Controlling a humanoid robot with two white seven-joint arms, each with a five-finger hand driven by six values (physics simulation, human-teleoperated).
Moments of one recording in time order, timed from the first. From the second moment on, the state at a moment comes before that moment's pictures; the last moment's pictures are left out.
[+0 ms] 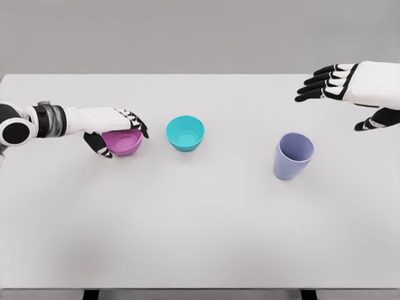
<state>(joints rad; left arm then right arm) -0.85 0.76 -0.95 -1.35 -0.24 -0.35 -0.61 -0.75 -1.21 0.58 -1.75 -0.05 -0.61 0.61</state>
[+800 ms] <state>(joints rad) -0.93 0.76 -0.95 -1.43 -0.25 -0.35 -0.61 -0.72 -1.27 0.58 -1.75 -0.05 -0.61 0.61</state>
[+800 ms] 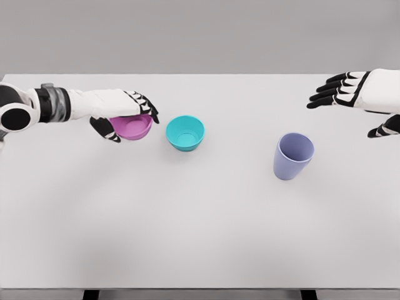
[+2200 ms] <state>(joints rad) -0.95 0.53 -0.96 -1.36 -0.33 -0.35 -0.61 -0.85 -1.14 0.73 -1.75 0.02 -0.61 0.61</state>
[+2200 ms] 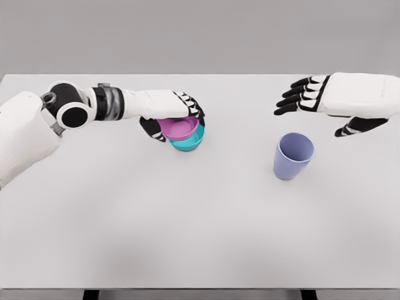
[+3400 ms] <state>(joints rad) -0.96 0.52 -0.95 -1.37 -0.33 -0.36 -0.61 -0.85 -1.14 0.76 -1.75 0.05 -0.61 0.61</state>
